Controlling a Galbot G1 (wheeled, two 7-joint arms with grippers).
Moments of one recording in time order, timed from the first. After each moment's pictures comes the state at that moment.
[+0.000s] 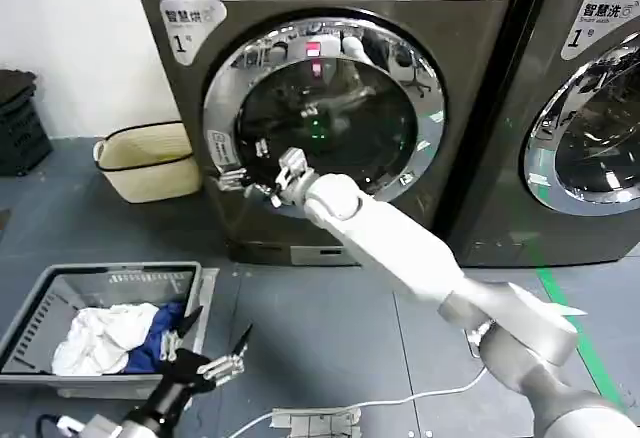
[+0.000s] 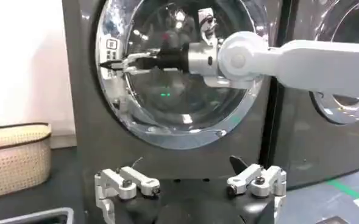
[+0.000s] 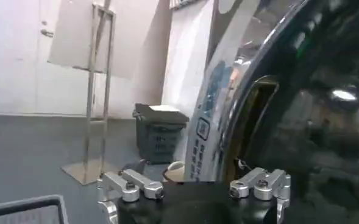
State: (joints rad) left arm 1.86 -1.33 -0.67 -2.37 -0.24 0.16 0.31; right arm -0.09 1.41 -0.47 1.16 0.67 -0.08 -0.24
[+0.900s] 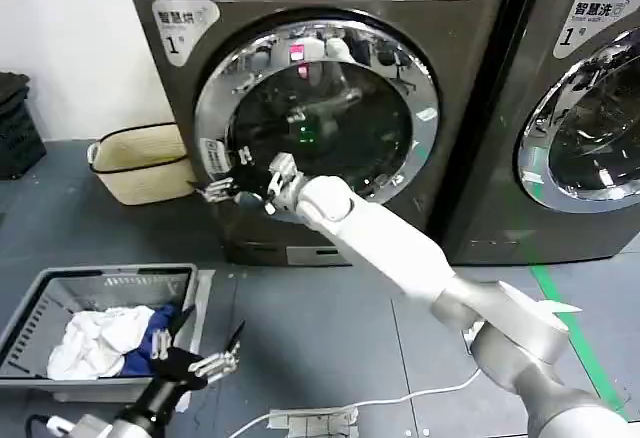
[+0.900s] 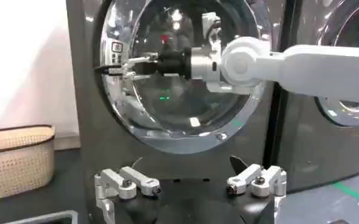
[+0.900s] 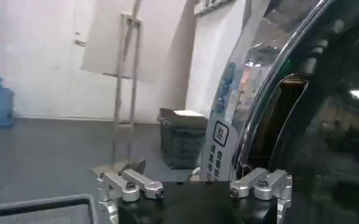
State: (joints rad) left arm 1.84 -1.32 -0.73 -2.35 -0.30 0.18 0.30; right arm -0.13 1.33 -0.51 1.26 0.71 -0.06 -0.43
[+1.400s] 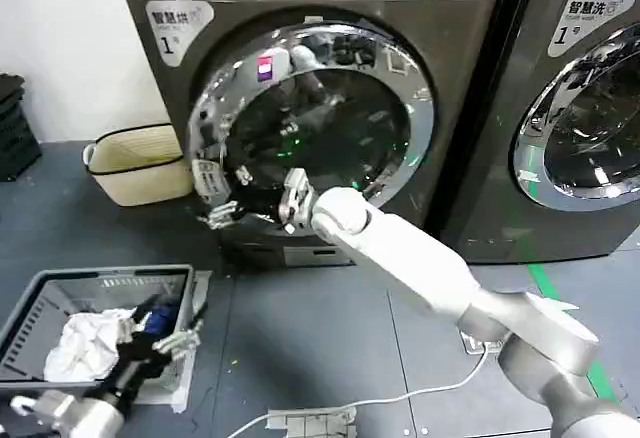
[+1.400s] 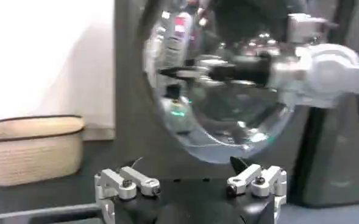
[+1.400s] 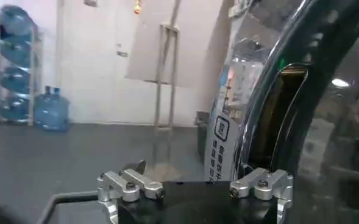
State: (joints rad) left arm 1.72 -1.26 -0.92 -2.26 -0.48 0.23 0.34; right arm -0.18 1.18 -0.52 1.45 0.79 -0.05 -0.55
